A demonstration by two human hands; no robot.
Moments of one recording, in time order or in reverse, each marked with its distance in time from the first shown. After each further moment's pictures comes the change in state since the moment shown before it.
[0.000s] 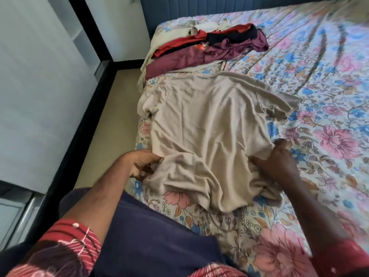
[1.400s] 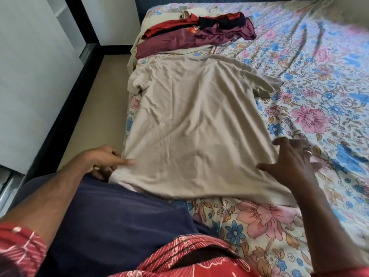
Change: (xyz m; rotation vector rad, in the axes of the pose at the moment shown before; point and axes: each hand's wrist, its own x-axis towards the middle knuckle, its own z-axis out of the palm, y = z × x) left_hand -0.021 -0.112 -0.029 0.409 0.187 0.043; right_hand -0.131 0.042 -0.048 -0.216 -0.029 0.006
